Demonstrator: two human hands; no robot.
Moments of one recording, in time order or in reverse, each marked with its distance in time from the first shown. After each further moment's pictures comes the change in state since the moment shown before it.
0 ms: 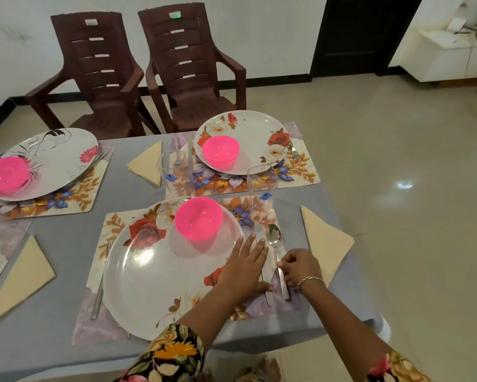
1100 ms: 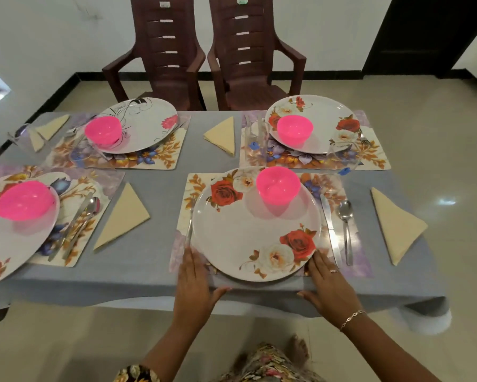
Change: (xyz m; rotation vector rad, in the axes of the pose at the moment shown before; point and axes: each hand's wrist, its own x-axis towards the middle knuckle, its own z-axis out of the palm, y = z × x) left_hand -0.232 -0.106 0.112 -0.387 0.400 -0.606; right_hand -0.094 0.034 0.096 -0.825 0.113 -0.856
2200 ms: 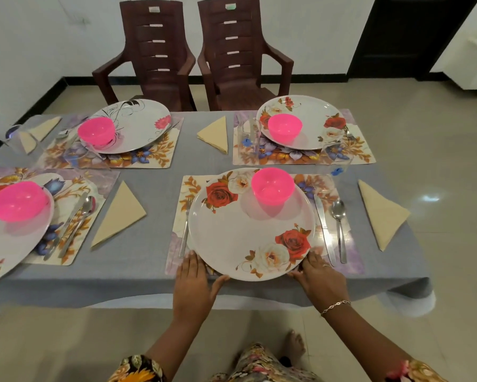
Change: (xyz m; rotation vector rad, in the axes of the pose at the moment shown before) left_hand -0.014 0.004 0.000 0.090 -0.123 -0.112; right_hand -0.005 -0.025 -0.004 -0.005 -0.042 0.260
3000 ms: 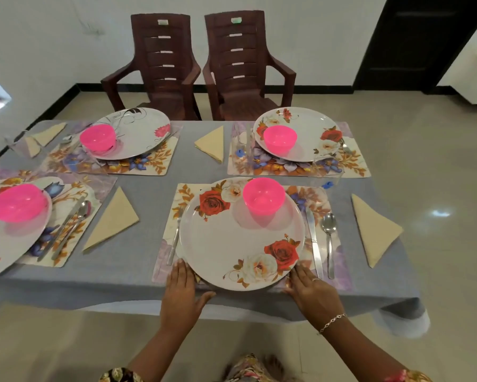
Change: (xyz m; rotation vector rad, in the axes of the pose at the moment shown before) left_hand -0.001 0.011 0.009 0.049 0.054 -0.031; right_hand 0.000 0.031 0.004 -0.081 0.198 -0.318
